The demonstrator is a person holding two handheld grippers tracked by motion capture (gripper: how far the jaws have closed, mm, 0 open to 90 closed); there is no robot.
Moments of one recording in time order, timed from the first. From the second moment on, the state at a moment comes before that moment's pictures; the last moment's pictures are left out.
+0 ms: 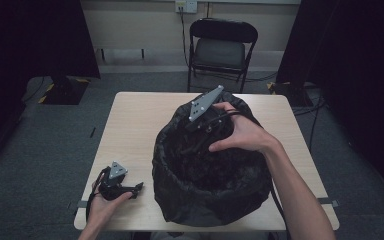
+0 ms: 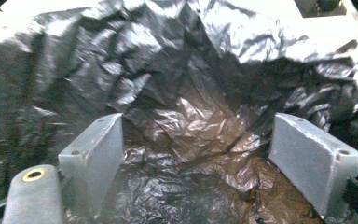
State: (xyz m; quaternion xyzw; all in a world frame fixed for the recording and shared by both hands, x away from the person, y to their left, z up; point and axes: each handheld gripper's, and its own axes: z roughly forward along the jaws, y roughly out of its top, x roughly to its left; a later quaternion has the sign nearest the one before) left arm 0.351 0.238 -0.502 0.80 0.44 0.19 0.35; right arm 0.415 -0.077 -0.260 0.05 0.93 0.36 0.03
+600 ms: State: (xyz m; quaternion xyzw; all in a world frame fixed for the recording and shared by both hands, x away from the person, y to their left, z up) left arm 0.351 0.238 -0.502 0.80 0.44 0.19 0.35; right arm 0.401 -0.093 -0.233 0.06 0.90 0.43 0.08
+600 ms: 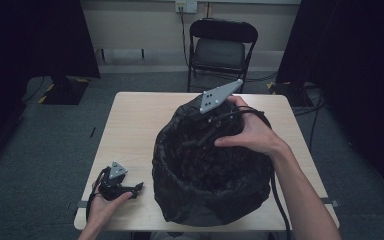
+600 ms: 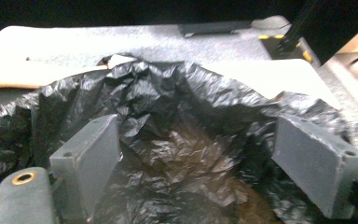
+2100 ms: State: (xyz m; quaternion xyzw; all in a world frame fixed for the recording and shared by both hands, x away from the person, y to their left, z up) left arm 0.350 0.235 -0.502 0.79 0.46 0.20 0.35; right arm 0.364 -0.216 -0.230 0.16 0.82 0.52 0.17
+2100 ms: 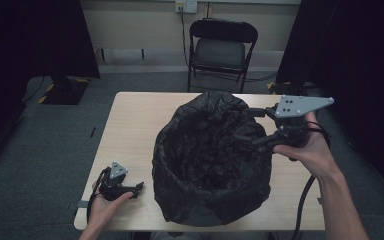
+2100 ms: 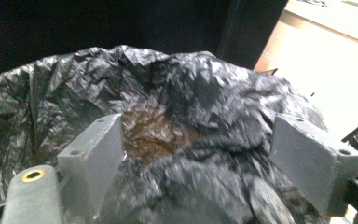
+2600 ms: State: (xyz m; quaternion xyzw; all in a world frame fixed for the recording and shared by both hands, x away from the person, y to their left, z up) left arm 0.350 0.235 -0.502 0.79 0.46 0.20 0.35; right arm 0.347 -0.258 -0.247 0.21 0.79 0.53 0.21
